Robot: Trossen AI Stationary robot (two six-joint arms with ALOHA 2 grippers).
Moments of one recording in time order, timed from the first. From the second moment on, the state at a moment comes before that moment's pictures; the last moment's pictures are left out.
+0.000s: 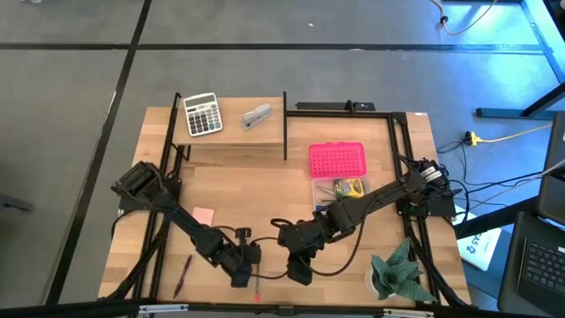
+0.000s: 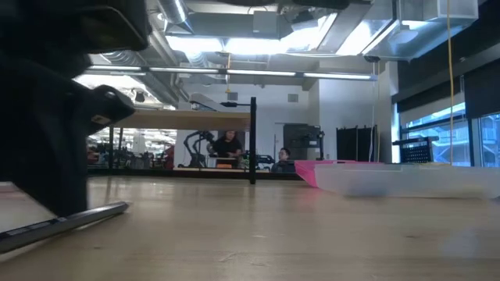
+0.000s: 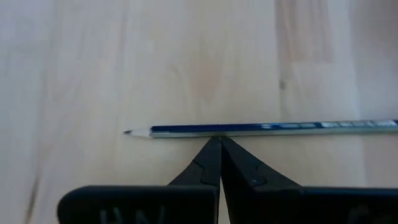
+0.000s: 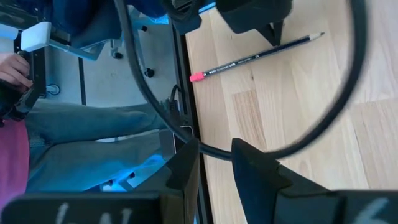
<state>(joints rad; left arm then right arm) -0.66 1.88 1.04 -0.26 -0.31 -0.64 0.43 1.93 1.72 -0.69 -0.20 0.78</state>
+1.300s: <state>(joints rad) -0.63 1.96 1.04 0.06 -0.17 -0.44 0.43 1.93 1.72 -0.75 -0.20 0.78</state>
